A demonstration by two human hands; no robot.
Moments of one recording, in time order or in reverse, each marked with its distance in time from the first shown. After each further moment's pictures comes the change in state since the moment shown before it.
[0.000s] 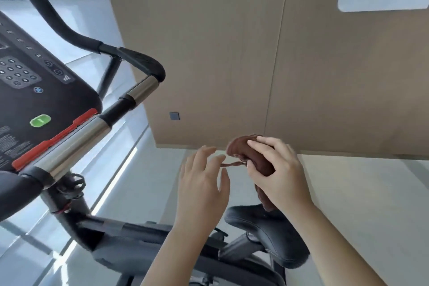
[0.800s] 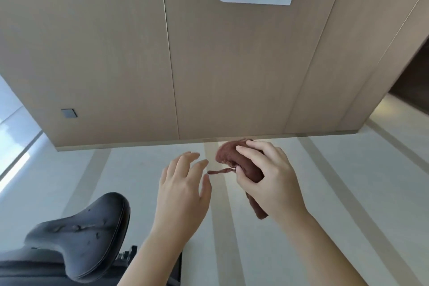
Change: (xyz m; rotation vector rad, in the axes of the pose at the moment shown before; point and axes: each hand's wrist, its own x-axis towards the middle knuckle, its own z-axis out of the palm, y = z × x) left_hand -0.011 0.364 0.228 -0.143 -0.156 0.109; right_hand -0.051 0.293 -0.329 -0.215 0.024 0.140
